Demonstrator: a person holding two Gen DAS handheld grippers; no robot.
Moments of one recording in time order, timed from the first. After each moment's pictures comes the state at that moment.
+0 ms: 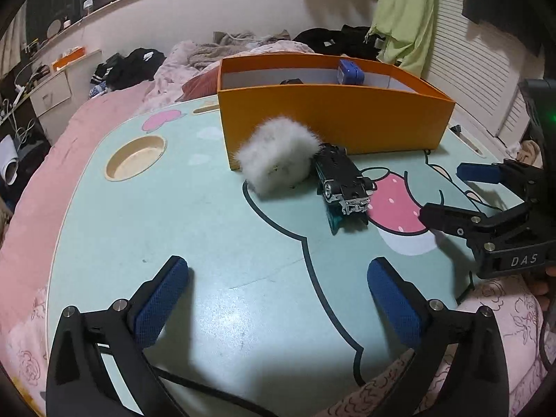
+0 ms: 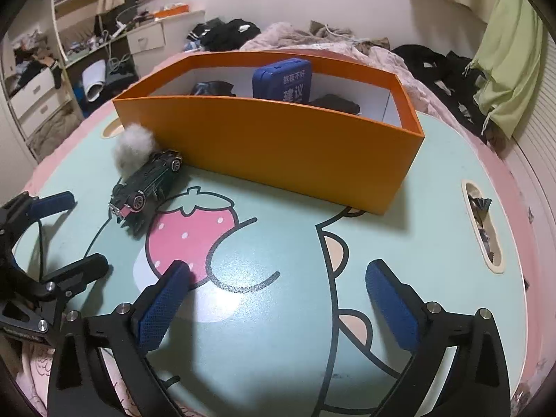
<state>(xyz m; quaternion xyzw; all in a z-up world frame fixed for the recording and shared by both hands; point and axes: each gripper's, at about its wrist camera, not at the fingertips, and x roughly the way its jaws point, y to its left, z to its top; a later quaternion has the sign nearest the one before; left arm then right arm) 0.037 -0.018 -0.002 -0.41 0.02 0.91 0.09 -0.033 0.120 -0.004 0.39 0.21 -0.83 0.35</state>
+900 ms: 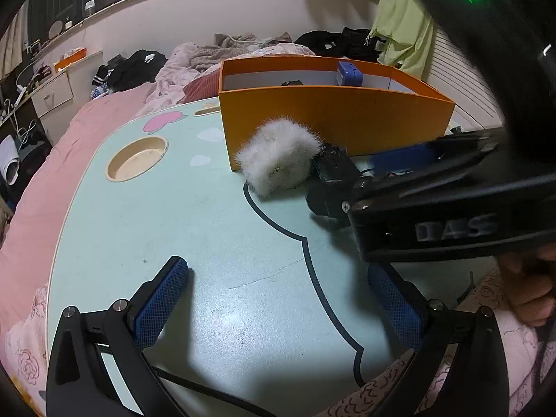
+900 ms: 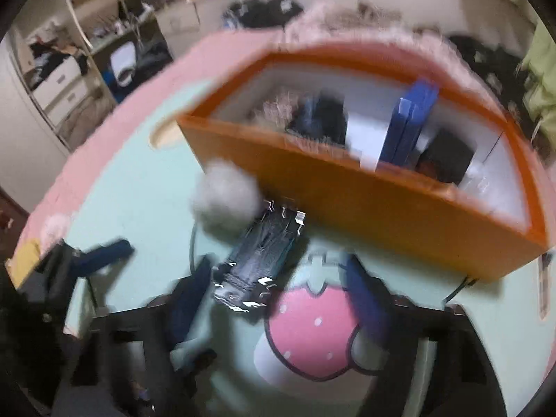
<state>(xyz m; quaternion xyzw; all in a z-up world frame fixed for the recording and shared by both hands) 0.039 -0.019 -0.002 -0.41 0.02 0.91 0.09 -0.023 0.033 0.011 0.44 0.20 -0.77 0.41</state>
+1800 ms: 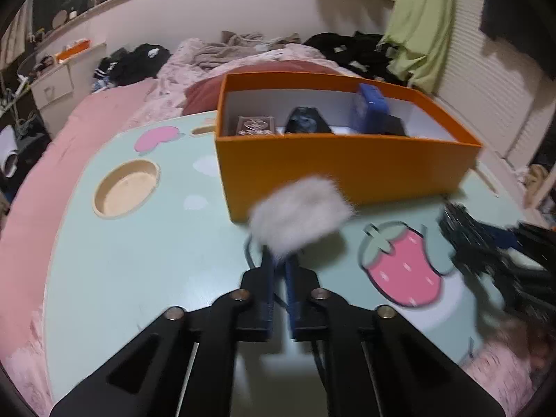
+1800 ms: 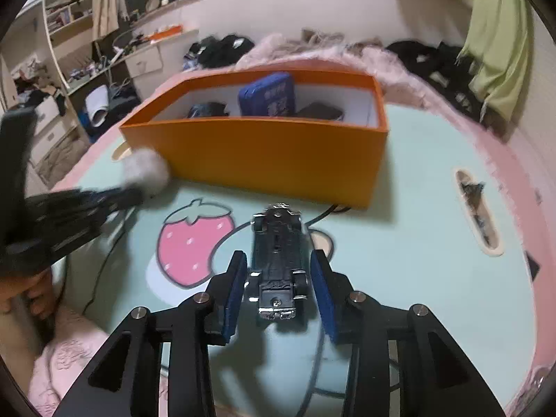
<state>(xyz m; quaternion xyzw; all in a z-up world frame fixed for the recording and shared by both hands) -0.003 -0.019 0.015 -0.41 -0.01 0.91 0.09 -0.027 0.145 0.018 0.38 0.15 -0.83 0.36</state>
